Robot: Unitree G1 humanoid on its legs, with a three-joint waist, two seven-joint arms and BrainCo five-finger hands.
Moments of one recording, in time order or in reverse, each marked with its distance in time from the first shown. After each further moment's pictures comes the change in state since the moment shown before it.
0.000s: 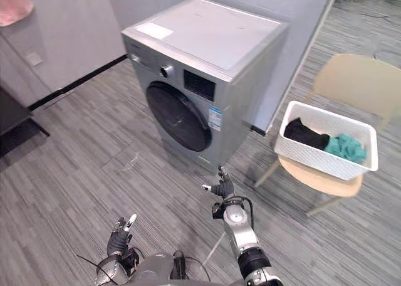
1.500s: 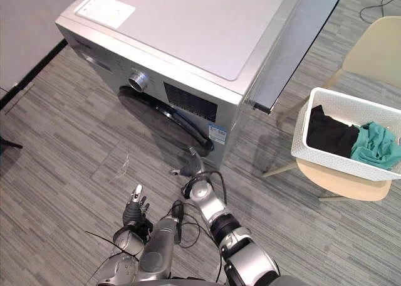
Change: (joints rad) left arm -0.180 0.013 -0.152 -0.028 -0.274 -0.048 0.089; right arm -0.346 0.118 0.103 0.205 -0.190 0.153 -0.166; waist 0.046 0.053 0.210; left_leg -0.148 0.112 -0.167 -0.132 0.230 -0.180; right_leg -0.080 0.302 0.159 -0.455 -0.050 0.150
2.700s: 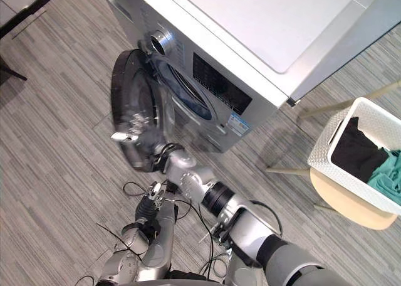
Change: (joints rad) left arm -0.019 0.037 -0.117 0.003 0.147 0.047 -0.204; right arm -0.215 -0.054 0.453 -0.196 1.195 -0.135 0.367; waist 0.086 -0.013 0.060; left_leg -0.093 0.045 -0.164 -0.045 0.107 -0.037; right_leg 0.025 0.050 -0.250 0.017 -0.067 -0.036
